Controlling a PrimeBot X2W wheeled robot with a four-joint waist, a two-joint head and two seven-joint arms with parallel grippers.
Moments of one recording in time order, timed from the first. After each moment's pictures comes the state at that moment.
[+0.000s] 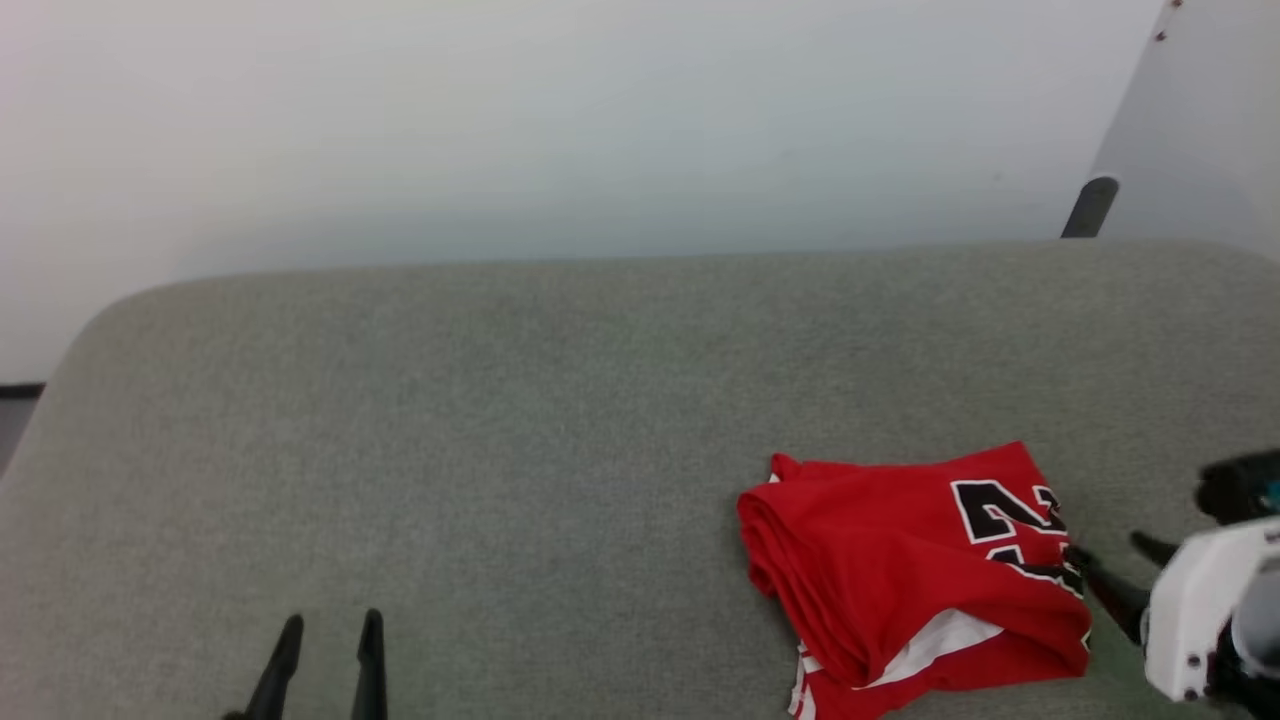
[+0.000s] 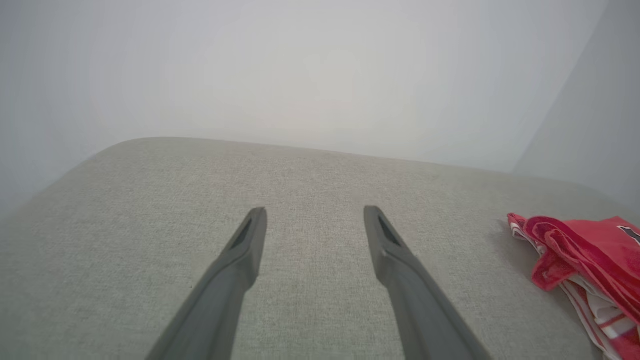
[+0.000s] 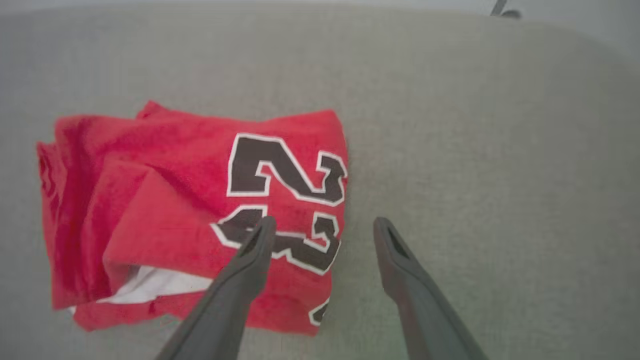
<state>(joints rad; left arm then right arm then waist) 0.20 0.11 0.07 0.04 -0.26 -0.13 -0.26 -0.20 -0.52 0.22 0.22 0.62 0.13 0.45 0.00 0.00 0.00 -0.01</state>
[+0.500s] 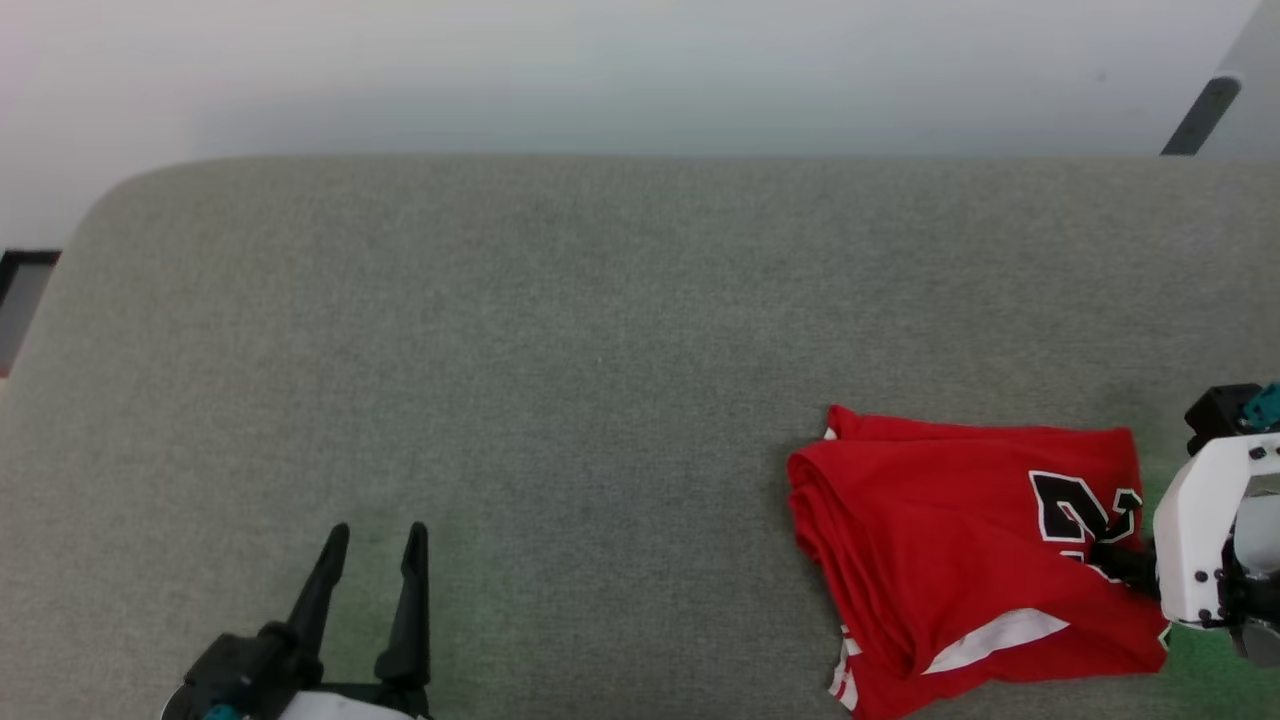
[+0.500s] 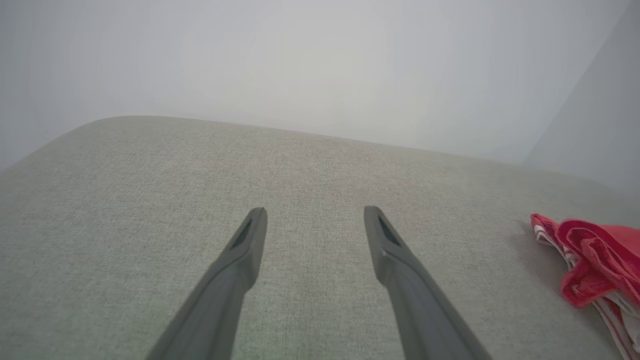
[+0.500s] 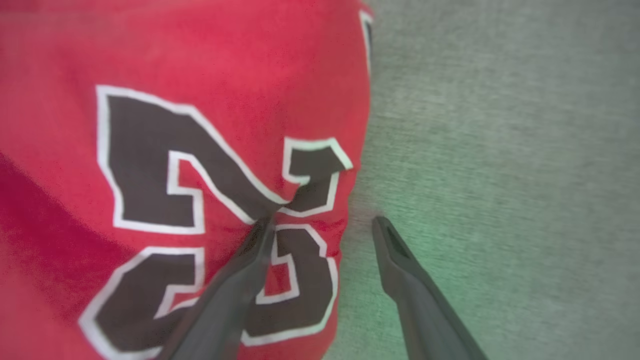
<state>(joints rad) 0.05 0.11 0.00 0.09 -0.27 -0.13 -0.26 -0.44 -0.54 0.28 0.44 0.71 0.13 0.84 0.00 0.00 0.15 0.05</state>
